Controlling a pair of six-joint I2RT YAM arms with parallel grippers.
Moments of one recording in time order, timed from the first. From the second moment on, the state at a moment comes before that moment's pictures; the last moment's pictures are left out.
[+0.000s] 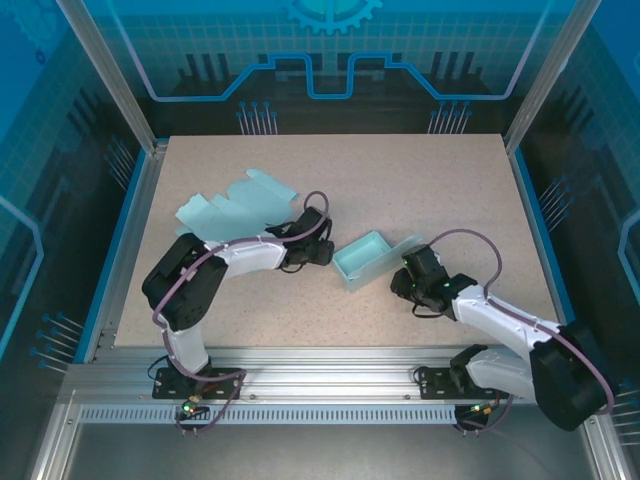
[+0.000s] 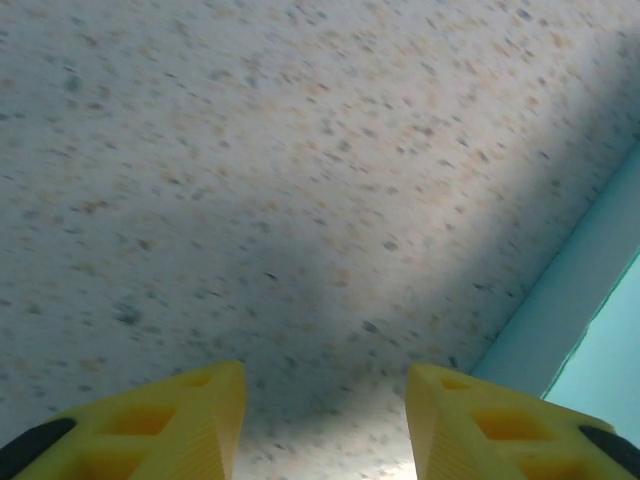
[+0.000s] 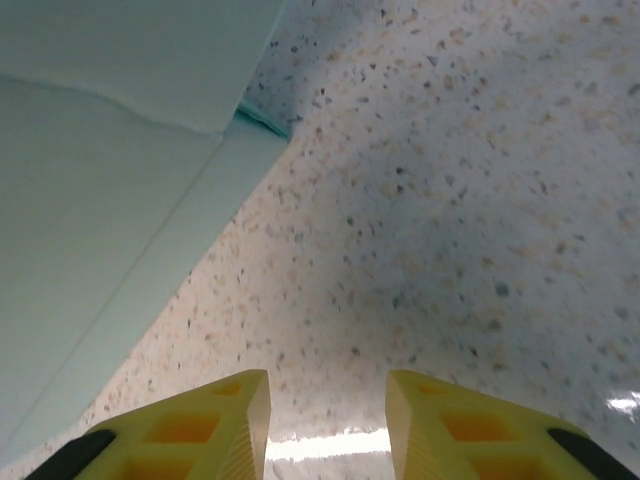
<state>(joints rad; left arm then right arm) -0.67 1.82 1.07 -0.24 -0.12 -0.44 0.49 1.15 0.48 -0.37 0.10 0.85</state>
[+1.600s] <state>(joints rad) -0.53 1.87 1.12 -0.03 0.02 -0.53 0.25 0.66 0.46 -0.73 -0.08 0.75</state>
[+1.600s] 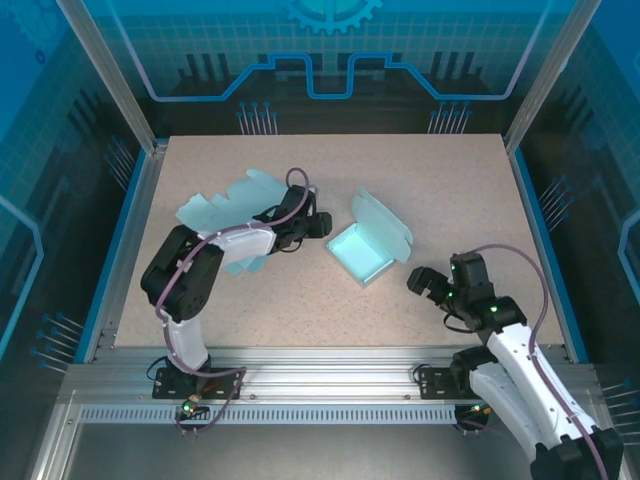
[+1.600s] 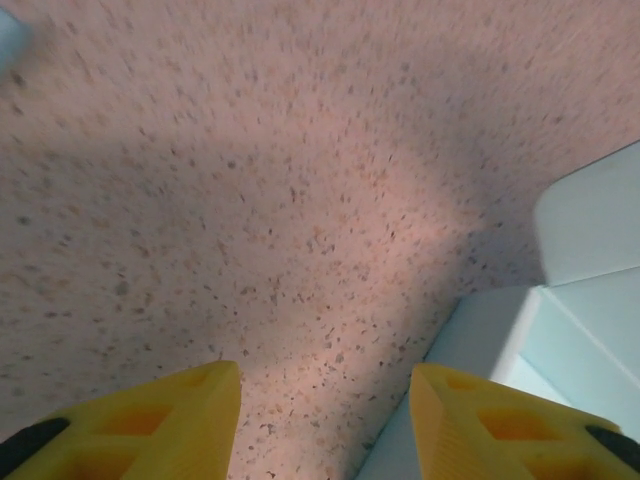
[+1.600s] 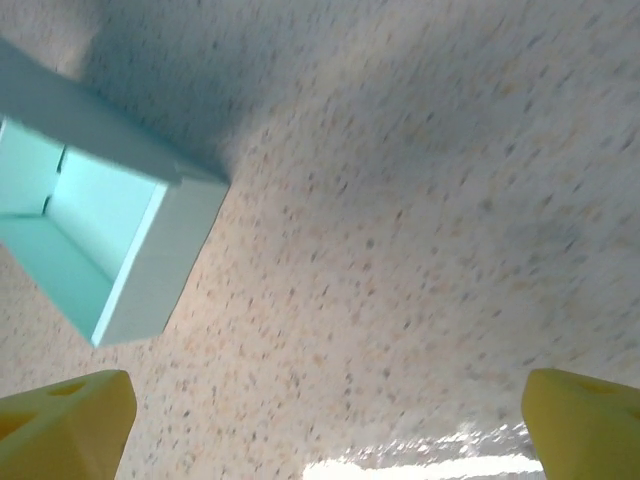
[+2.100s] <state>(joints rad) -0.56 1.90 0.97 0.11 0.19 -0.64 0.35 0.93 0.51 -0.71 -0.02 0.82</state>
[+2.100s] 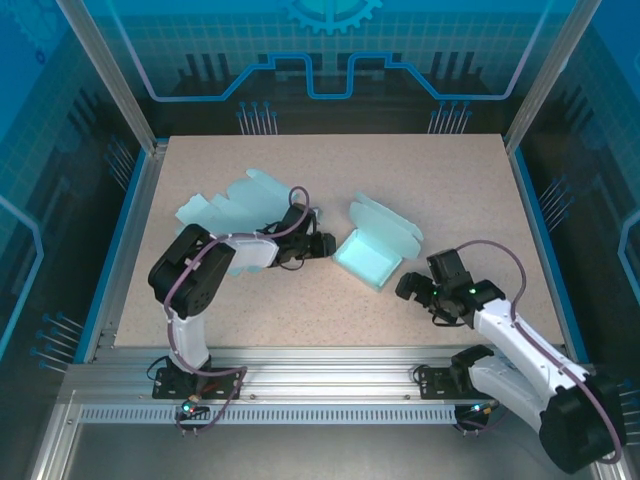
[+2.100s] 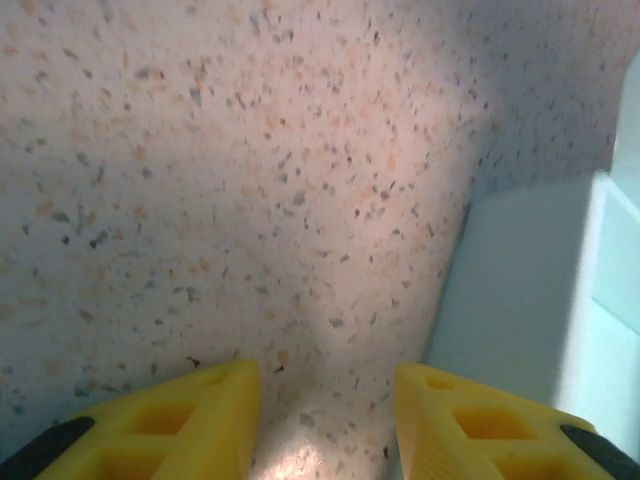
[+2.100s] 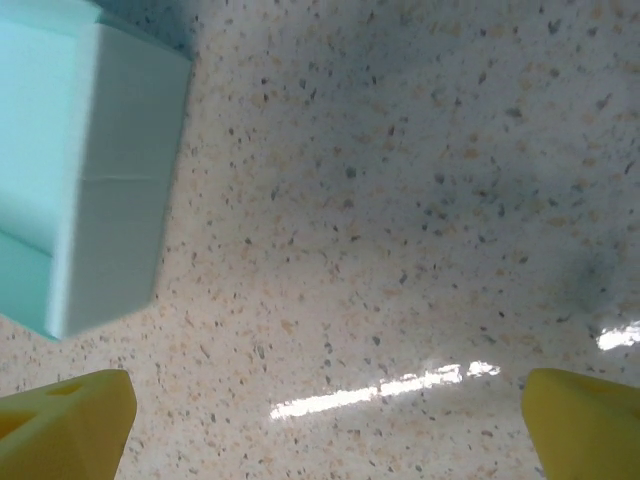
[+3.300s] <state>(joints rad) -0.63 1.72 1.01 0.08 0.14 -0.13 0.05 1.03 0.80 -0.70 -0.01 0.30</state>
